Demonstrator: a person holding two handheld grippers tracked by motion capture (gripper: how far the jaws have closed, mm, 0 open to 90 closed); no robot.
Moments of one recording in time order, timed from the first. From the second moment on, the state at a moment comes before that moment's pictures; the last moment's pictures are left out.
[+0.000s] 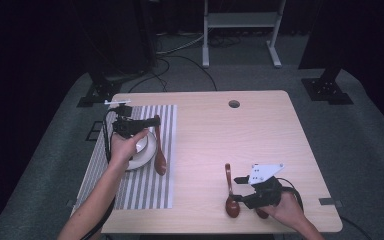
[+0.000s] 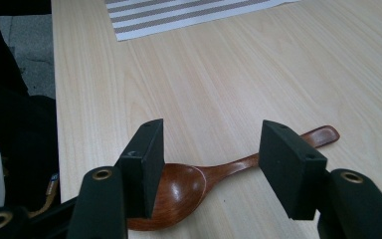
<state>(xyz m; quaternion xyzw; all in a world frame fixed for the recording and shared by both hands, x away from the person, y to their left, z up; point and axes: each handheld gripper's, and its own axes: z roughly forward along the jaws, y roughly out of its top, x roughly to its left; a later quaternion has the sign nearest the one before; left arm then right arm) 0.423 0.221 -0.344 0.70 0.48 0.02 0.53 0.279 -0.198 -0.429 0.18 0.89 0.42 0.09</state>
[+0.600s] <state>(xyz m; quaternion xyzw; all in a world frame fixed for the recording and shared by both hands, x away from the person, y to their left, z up) 0.447 0.254 -0.335 0.68 0.52 0.05 0.52 0.280 -0.198 -0.428 0.17 0.89 0.42 0.09</state>
